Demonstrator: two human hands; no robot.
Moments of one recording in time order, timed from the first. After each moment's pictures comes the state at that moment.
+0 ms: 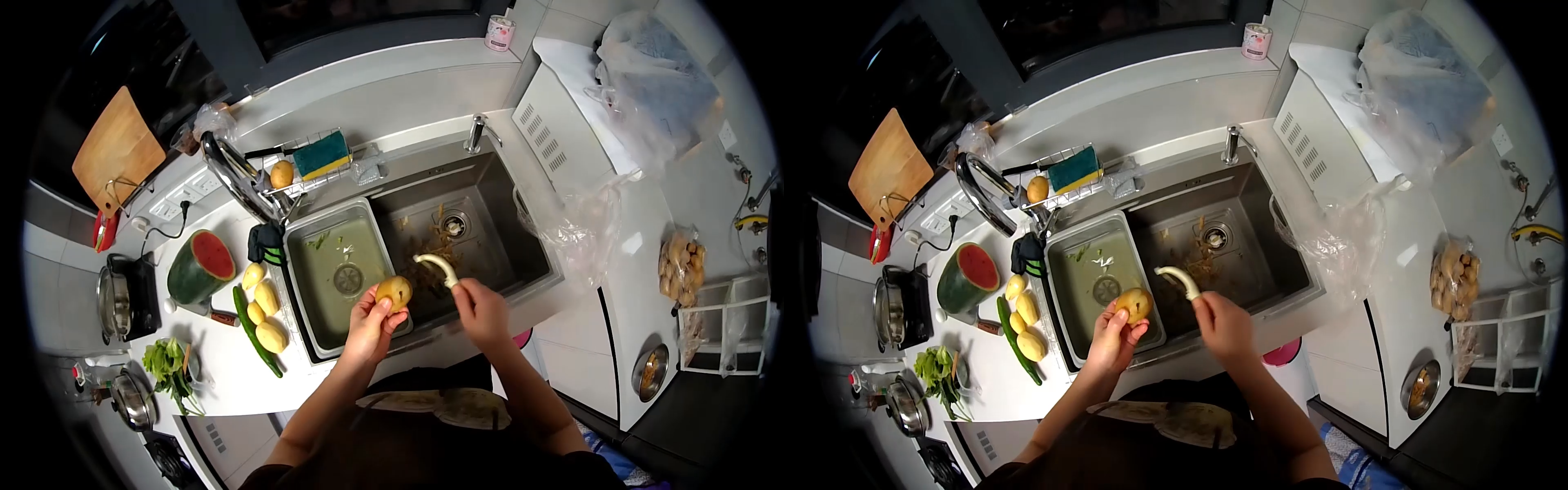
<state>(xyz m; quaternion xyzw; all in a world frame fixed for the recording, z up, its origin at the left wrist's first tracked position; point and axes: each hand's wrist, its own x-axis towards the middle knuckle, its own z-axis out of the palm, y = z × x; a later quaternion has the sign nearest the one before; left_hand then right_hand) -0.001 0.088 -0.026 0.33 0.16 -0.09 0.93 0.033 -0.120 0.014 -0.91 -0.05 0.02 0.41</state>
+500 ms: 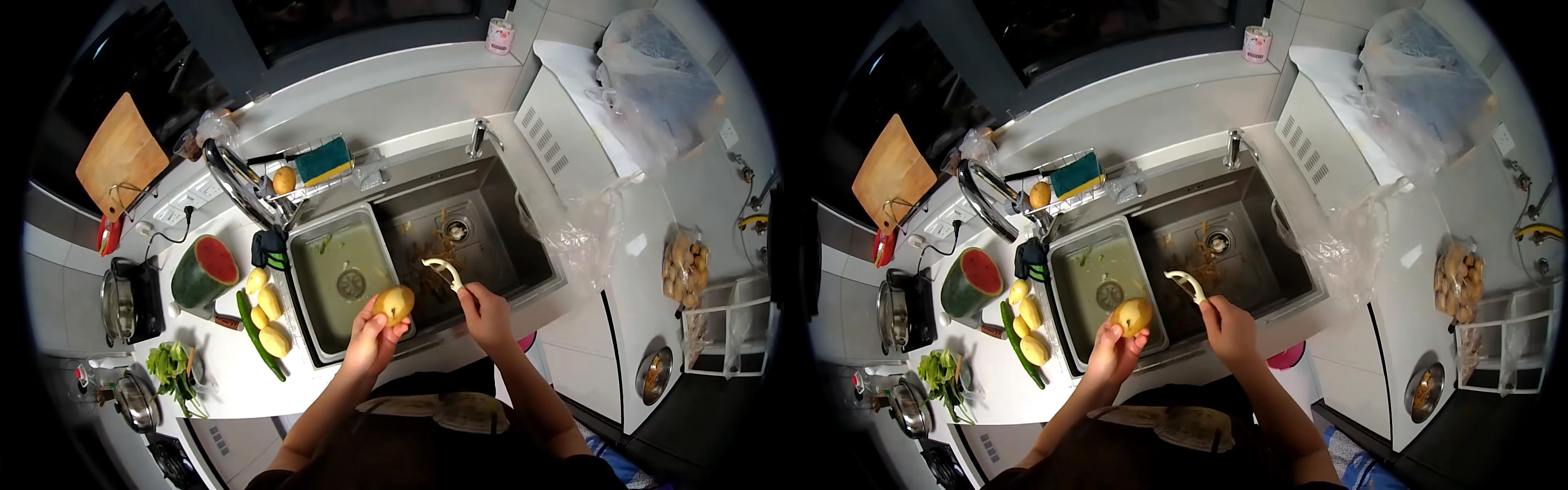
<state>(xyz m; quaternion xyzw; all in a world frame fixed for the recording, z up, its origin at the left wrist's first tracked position) -0.005 0.089 -0.022 0.25 0.08 -0.09 0.96 0.040 -0.125 0.008 -0.91 -0.02 0.05 0.42</state>
